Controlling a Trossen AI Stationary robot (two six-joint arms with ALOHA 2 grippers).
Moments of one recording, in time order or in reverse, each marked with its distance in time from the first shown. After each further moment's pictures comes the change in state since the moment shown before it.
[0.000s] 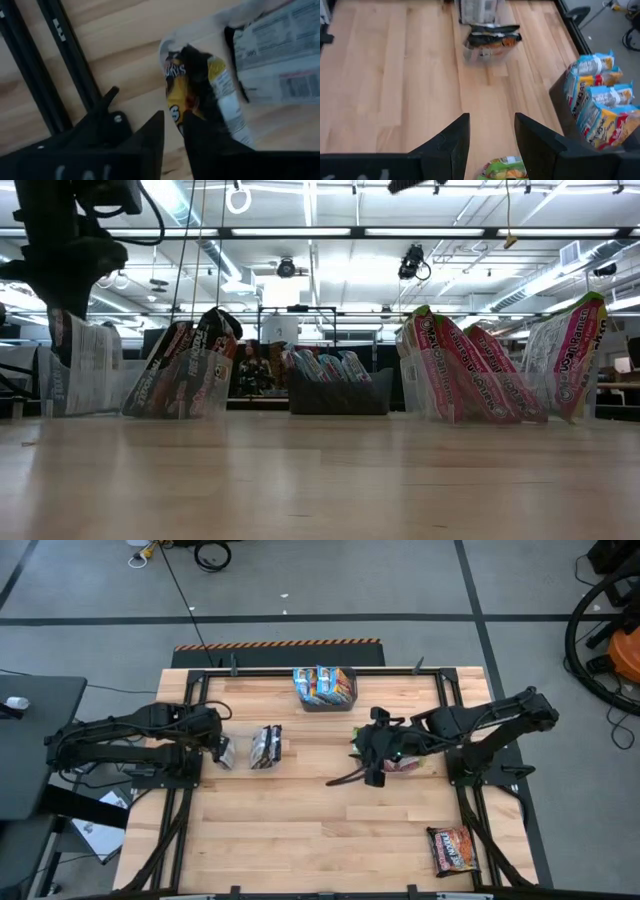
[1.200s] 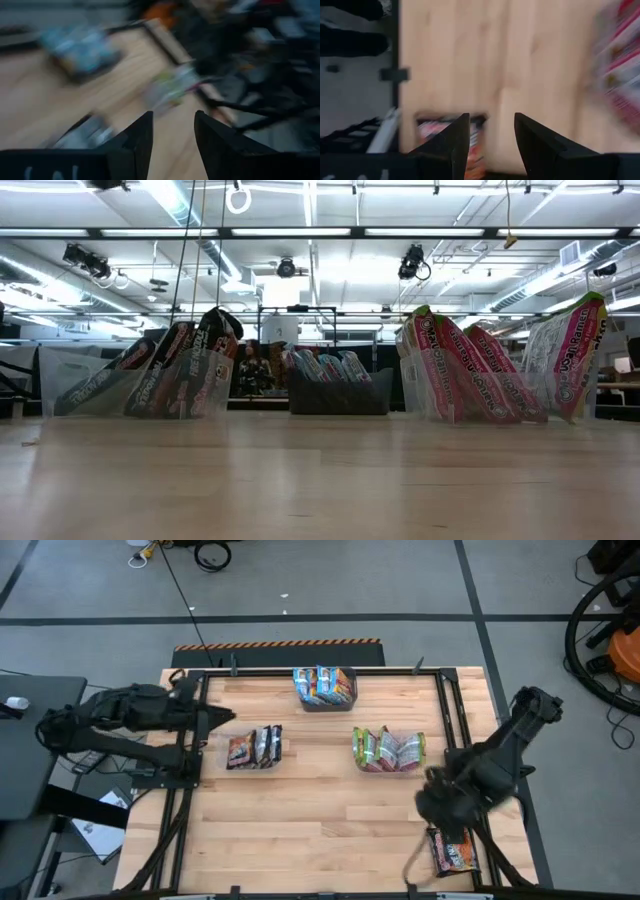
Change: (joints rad) left arm -0.270 -0.064 0.394 0.455 -0.110 0.075; right arm 0.526 -0.084 -0.137 -0.450 -0.299 0.529
